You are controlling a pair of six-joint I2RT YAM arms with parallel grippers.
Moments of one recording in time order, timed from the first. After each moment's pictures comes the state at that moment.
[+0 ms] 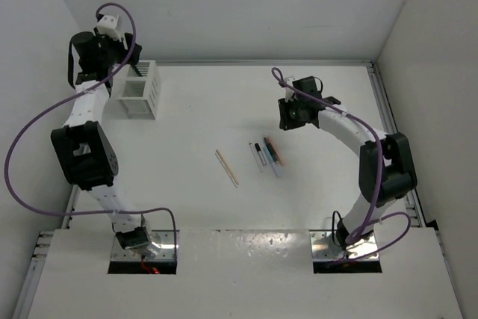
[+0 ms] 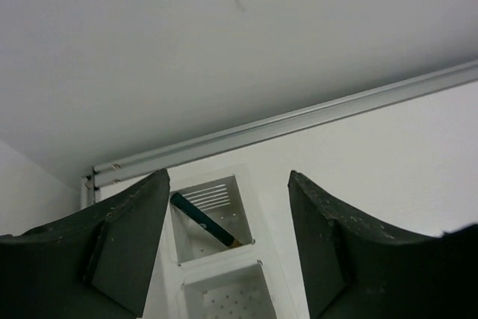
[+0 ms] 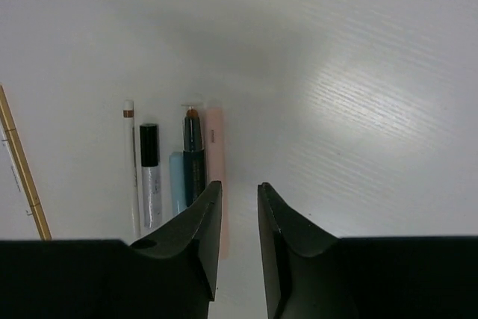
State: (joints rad) left arm 0.28 1.86 1.58 0.16 0.49 0.12; right arm 0.33 1.69 1.17 -0.39 -0.13 0.05
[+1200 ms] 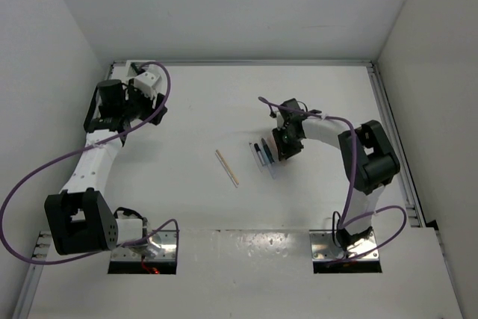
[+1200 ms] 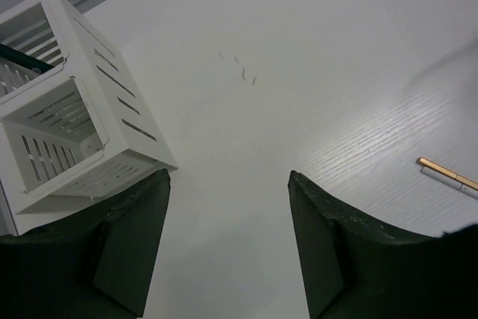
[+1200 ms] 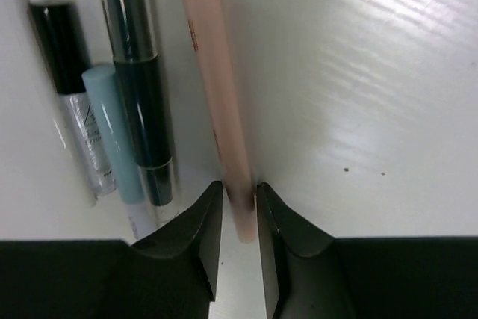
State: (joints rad) left arm 0.12 1.27 0.99 -0.20 0.48 0.42; right arm 0.40 1.84 1.05 -0.49 -0.12 0.08
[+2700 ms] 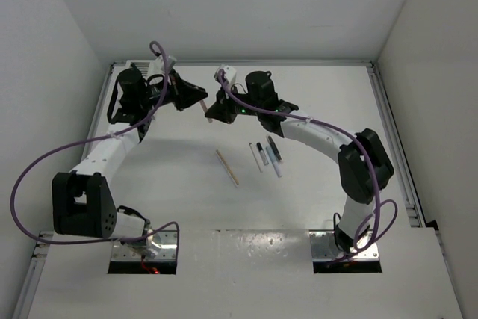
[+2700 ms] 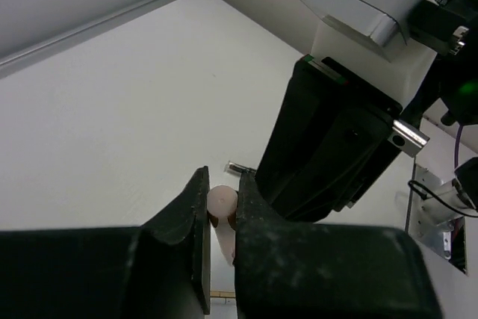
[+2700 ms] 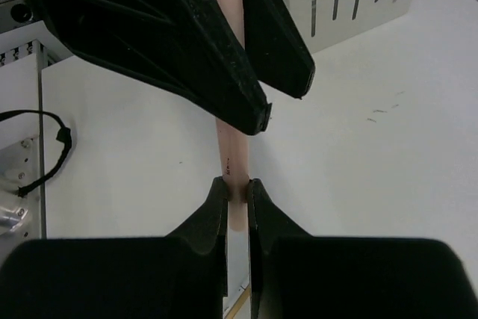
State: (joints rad) left arm -0.06 1.38 1.00 0.35 0.96 -0.27; right arm 0.67 1.80 1.33 0.19 -0.54 0.02
